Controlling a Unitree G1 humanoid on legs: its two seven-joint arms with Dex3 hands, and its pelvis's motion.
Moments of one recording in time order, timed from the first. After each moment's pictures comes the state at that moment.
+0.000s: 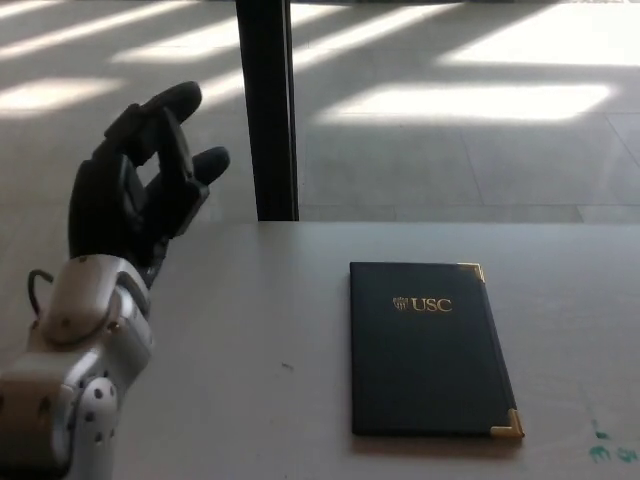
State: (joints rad) left_arm -0.49 0.15 0.19 -0.24 -0.32 0.60 0.22; right_arm 0.33 -0.43 -0.72 0.53 0.42 0.16 0.16
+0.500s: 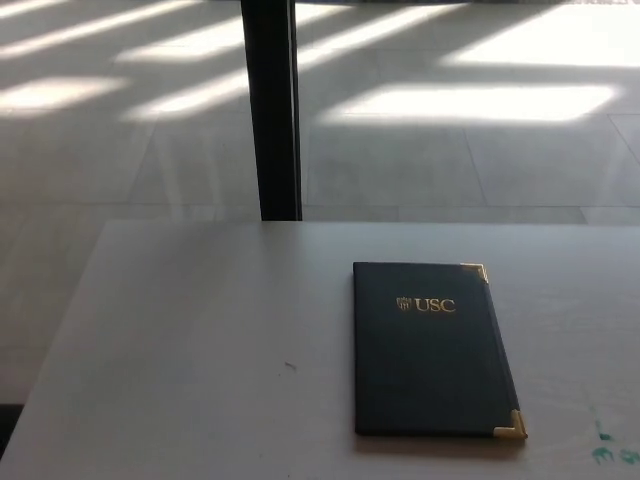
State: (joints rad) left_arm -0.24 0.43 0.61 0.23 -0.32 0.51 0.23; right_arm 0.33 -0.43 -0.71 0.53 0.42 0.16 0.16
